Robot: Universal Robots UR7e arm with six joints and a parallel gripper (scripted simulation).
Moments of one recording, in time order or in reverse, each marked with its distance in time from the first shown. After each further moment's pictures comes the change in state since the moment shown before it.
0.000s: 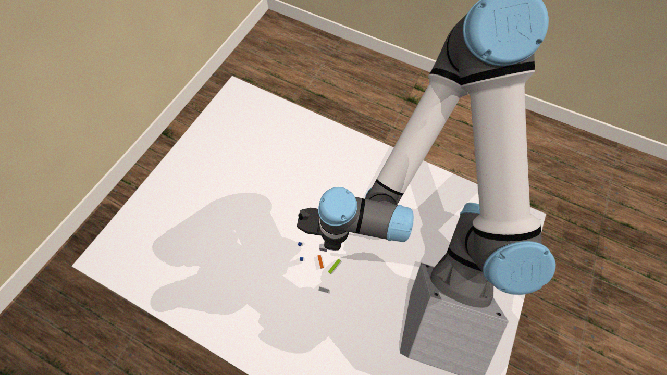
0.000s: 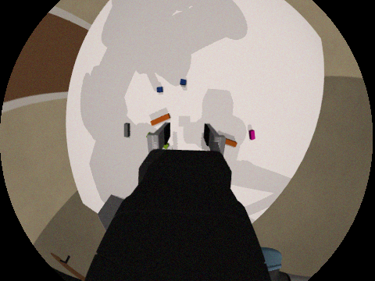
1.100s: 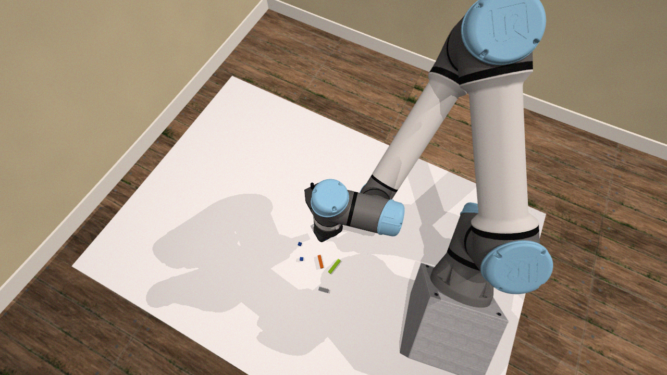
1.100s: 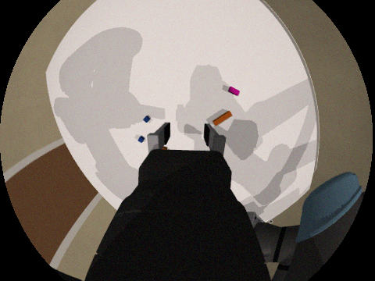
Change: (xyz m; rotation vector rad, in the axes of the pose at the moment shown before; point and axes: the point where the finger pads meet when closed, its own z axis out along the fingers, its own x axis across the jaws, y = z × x) arm 0.036 -0.009 0.001 0.002 0.001 0.910
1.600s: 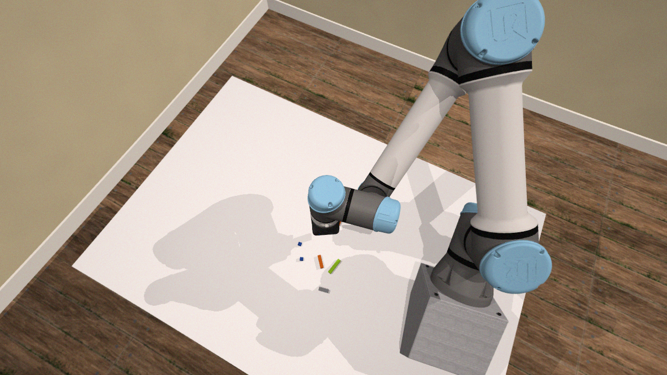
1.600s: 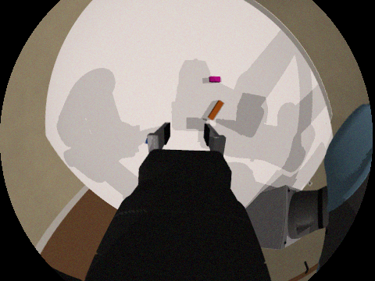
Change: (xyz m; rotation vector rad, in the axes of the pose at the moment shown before) arm 0.008 -0.009 0.001 0.001 0.000 0.426
